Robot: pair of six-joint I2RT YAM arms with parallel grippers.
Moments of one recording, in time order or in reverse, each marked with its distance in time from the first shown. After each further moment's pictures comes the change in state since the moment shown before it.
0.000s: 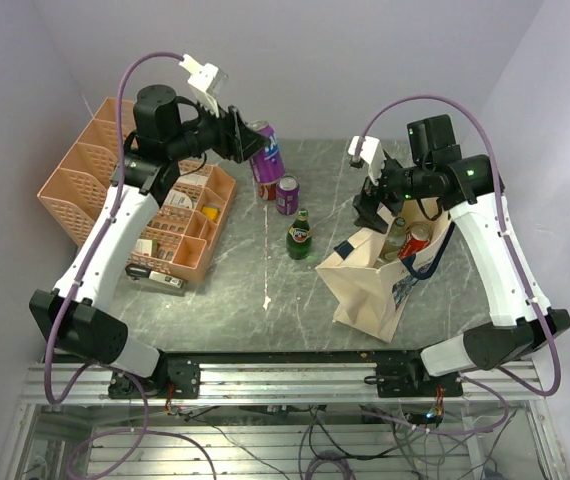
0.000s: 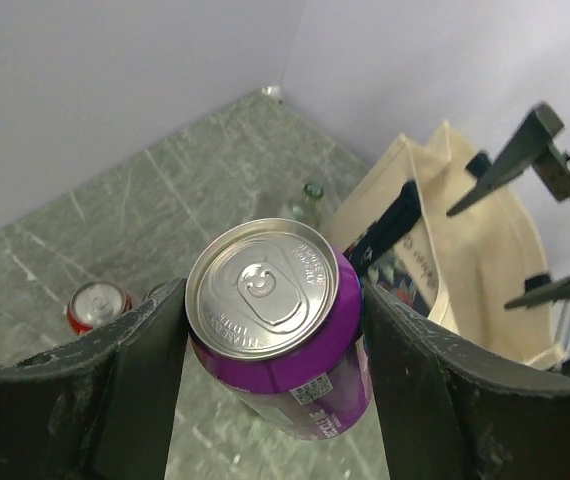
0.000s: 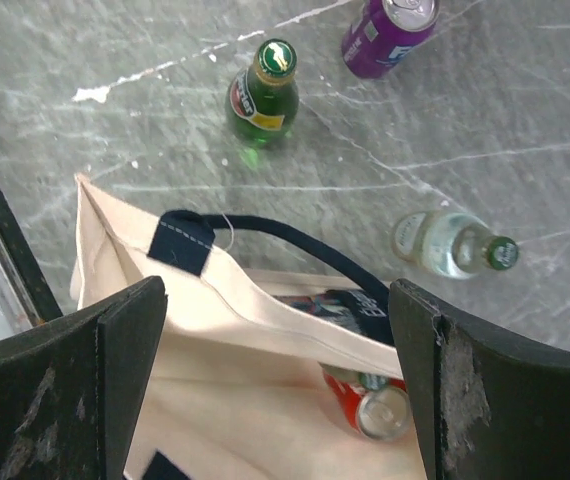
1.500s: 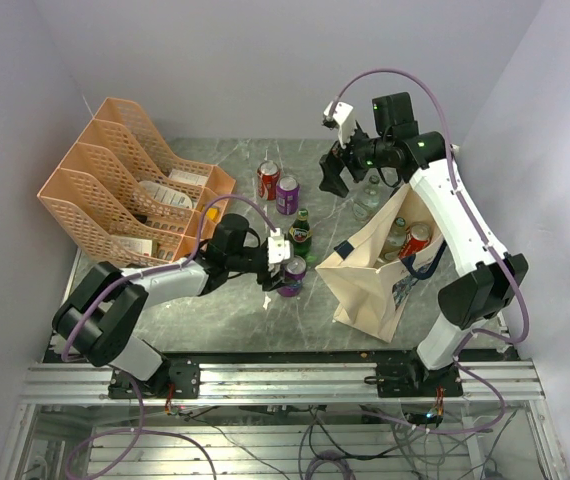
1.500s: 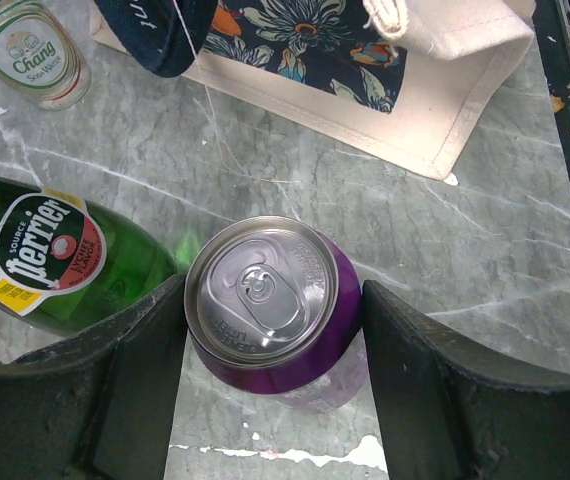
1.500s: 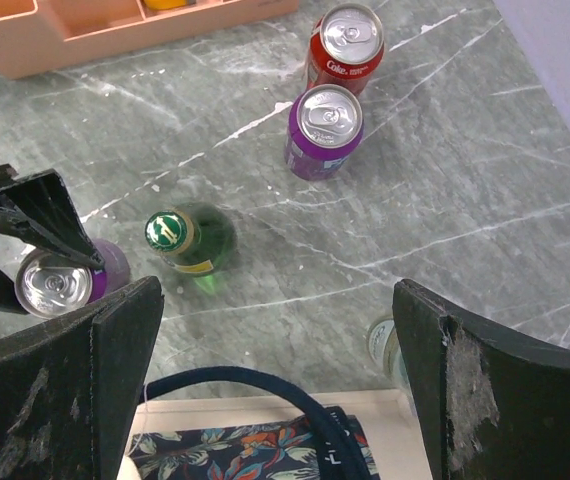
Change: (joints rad) left arm -0.343 0.009 -0.964 0.587 0.136 0.763; right arm 0.031 0.267 0.074 0.351 -0.012 0.272
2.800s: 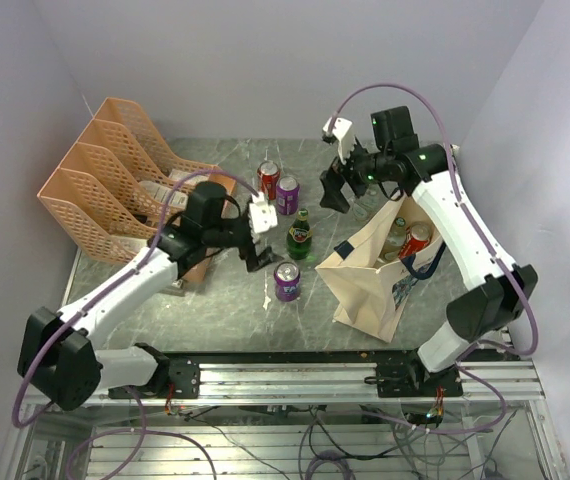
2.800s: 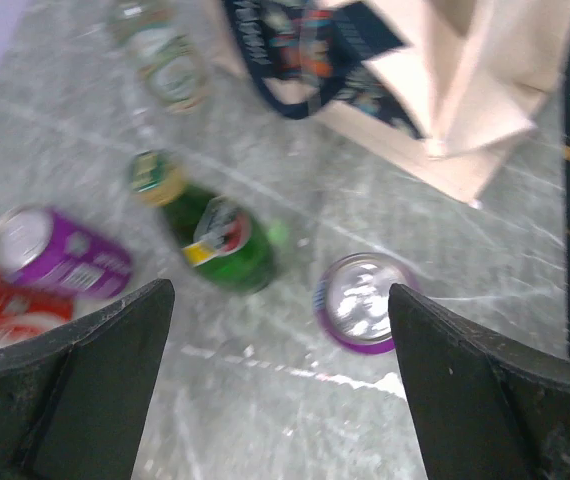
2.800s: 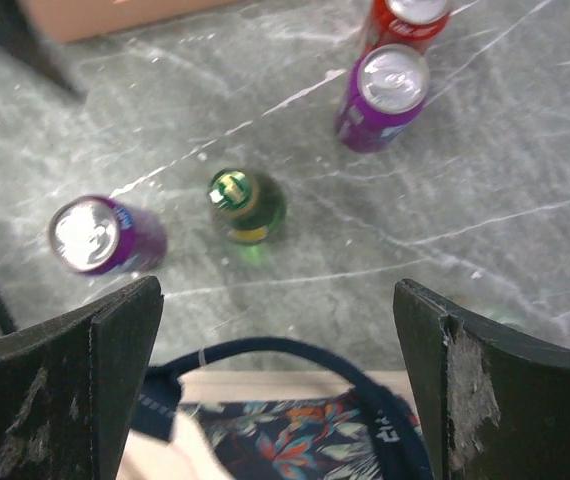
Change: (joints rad) left arm 0.063 -0.245 0.243 -0.513 -0.068 0.040; right arm 0.031 -0.066 -0.106 0.001 0.012 0.017
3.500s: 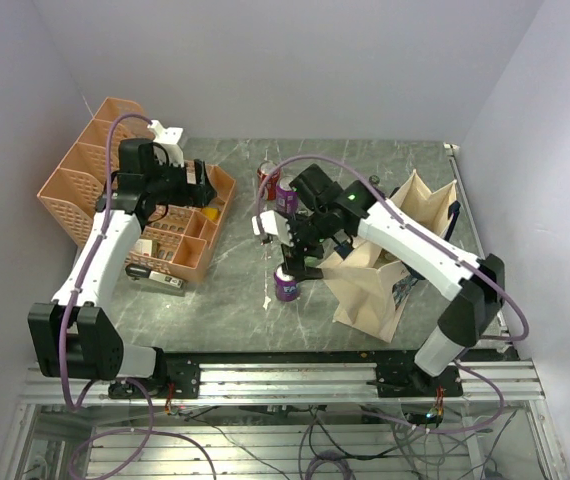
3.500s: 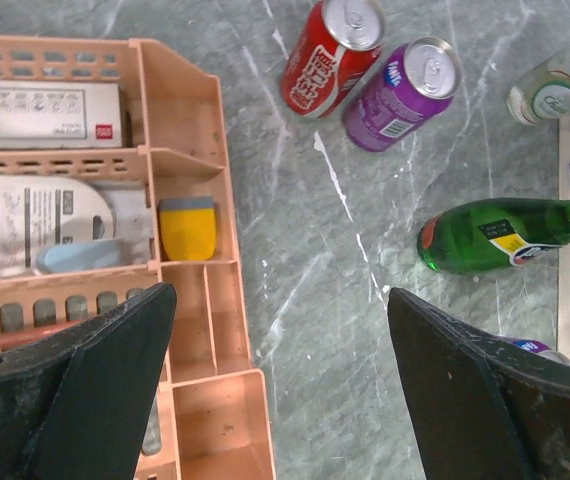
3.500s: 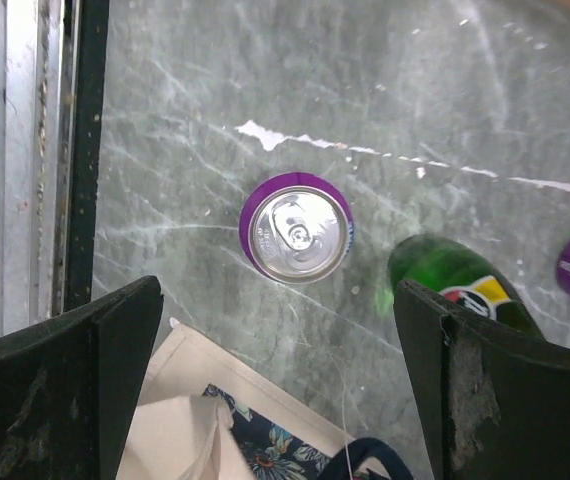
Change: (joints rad) left arm 0.507 0.111 0.293 -0.277 -0.289 -0.601; right arm 0.402 -0.016 -0.181 -0.155 -0.006 -0.352
